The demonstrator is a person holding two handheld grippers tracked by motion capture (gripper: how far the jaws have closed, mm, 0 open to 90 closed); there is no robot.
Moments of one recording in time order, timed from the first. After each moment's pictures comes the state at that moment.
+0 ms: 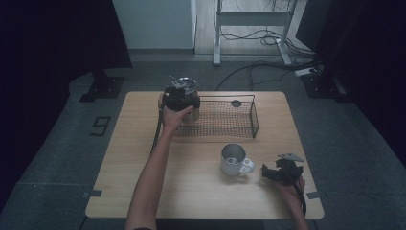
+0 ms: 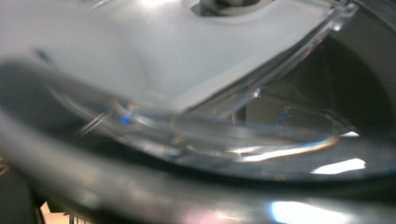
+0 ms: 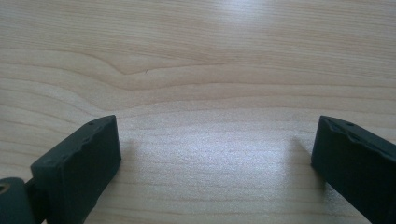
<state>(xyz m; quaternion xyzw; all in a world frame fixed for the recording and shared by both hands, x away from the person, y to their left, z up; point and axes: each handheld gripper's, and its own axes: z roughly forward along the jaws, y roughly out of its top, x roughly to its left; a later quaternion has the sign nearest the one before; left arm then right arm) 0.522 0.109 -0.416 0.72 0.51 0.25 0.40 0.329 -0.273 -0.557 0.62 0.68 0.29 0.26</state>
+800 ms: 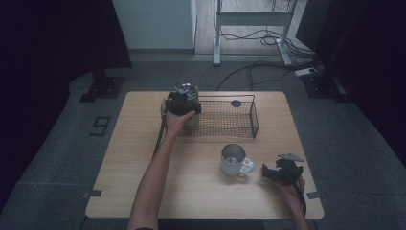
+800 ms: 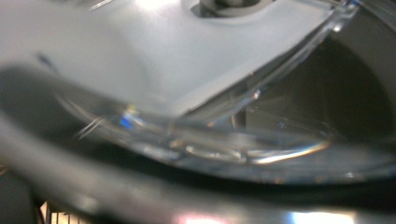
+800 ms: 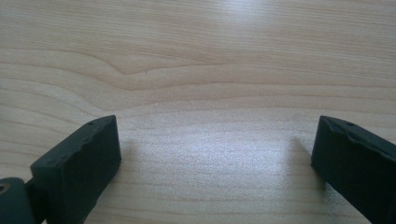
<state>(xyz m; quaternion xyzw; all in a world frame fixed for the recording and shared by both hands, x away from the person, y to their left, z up) 0.527 0.103 -0.445 0.73 0.52 0.25 0.38 0.329 -0.273 -0.557 0.62 0.68 0.29 0.26</state>
